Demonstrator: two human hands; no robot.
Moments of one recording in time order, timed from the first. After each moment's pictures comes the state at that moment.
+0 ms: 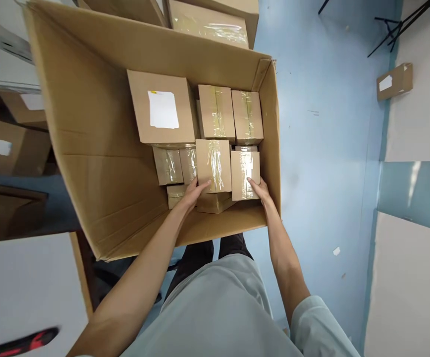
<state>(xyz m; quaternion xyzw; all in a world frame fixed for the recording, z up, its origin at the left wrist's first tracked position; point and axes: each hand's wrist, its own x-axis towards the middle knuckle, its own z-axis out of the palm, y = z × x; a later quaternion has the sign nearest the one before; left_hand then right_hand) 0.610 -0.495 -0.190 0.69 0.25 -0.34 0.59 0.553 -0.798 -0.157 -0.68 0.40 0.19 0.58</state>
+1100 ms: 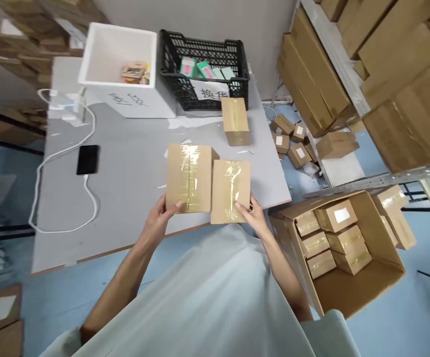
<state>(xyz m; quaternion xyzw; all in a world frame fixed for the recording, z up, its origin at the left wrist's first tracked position) 0.080 -0.131 0.140 0.52 0.56 0.31 0.56 0.374 -0.258 0.133 -0.63 -0.26 0.51 0.53</state>
